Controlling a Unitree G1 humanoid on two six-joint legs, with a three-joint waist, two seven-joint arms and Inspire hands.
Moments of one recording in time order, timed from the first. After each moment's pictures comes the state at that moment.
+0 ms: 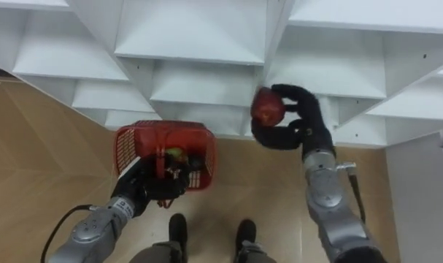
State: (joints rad) left arm -0.11 0.22 -0.36 0.68 -0.40 -0.16 -0.10; right arm -0.16 -0.32 0.33 0.52 0.12 -0.23 -0.15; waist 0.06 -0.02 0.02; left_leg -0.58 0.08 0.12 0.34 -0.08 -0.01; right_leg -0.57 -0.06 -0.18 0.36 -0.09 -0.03
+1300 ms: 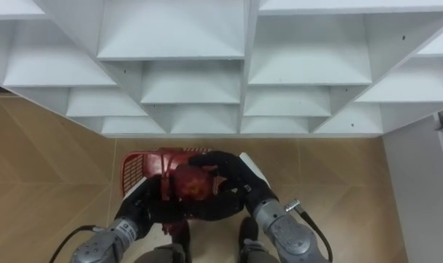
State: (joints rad) left arm -0.03 0.21 -0.42 0.66 -0.40 -0.20 -0.12; right arm -0.01 -0.26 0.44 0.41 0.10 -0.22 0.15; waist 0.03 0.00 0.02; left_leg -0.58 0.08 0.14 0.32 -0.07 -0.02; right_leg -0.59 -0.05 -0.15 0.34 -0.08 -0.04
